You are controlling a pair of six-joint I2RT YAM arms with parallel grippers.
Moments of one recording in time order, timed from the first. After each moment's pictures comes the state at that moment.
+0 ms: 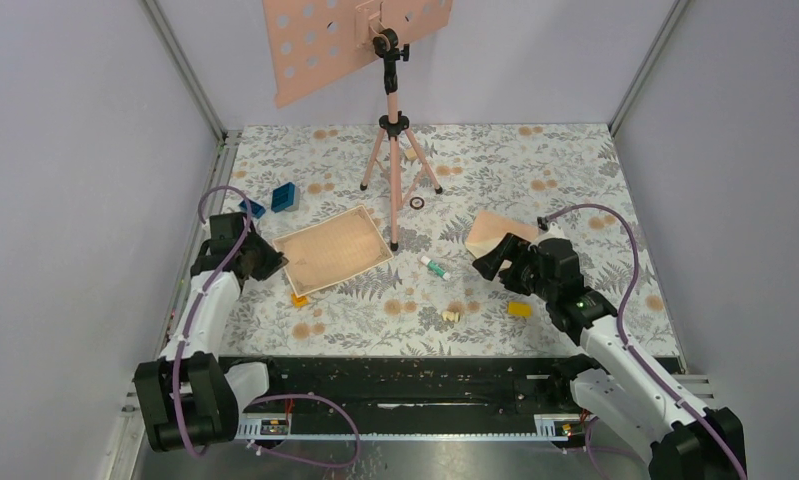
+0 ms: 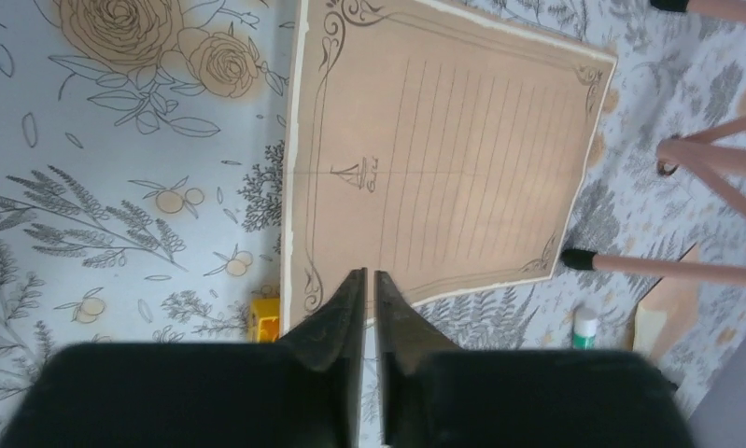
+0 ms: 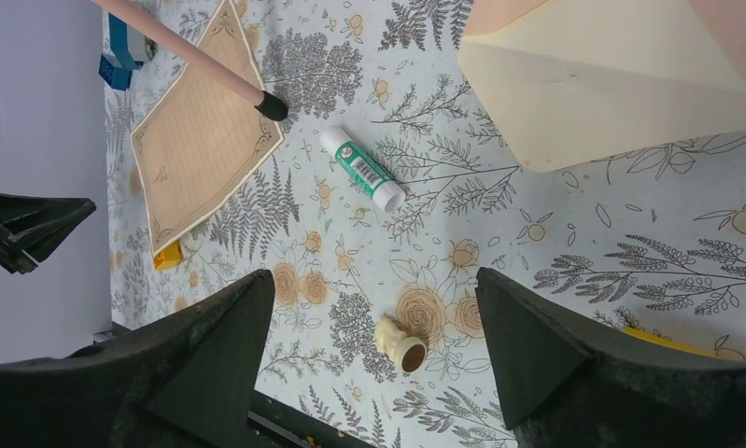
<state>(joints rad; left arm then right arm) 0.15 1.11 0.69 -0.48 0.16 -0.69 0.37 0.80 0.45 -0.20 -0.13 0.76</state>
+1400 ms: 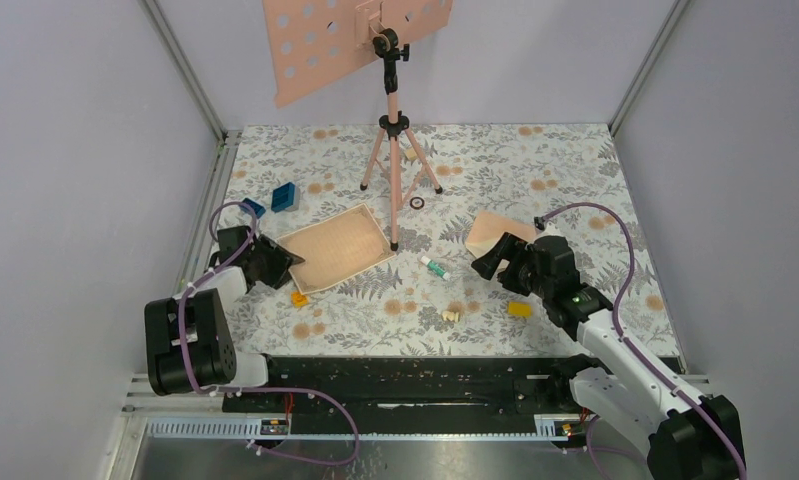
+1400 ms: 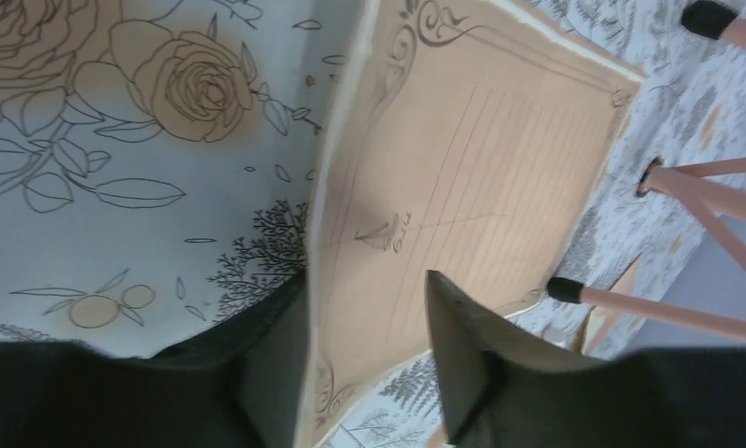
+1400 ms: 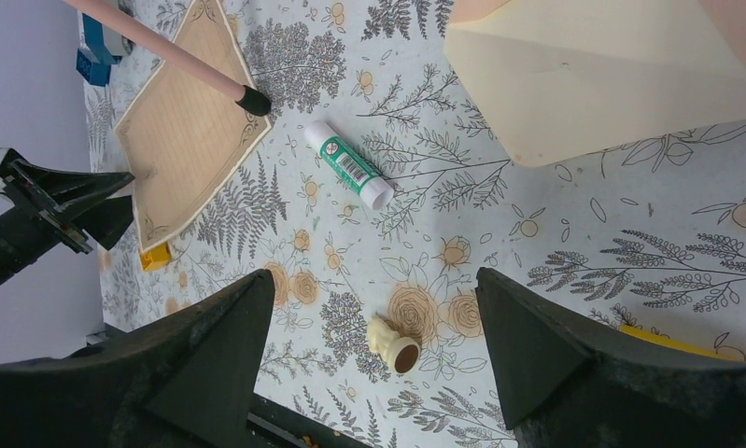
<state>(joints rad) 0.22 1.36 0.53 -0.09 0.36 -0.80 0.37 0.86 0.46 -0.20 -0.12 0.76</state>
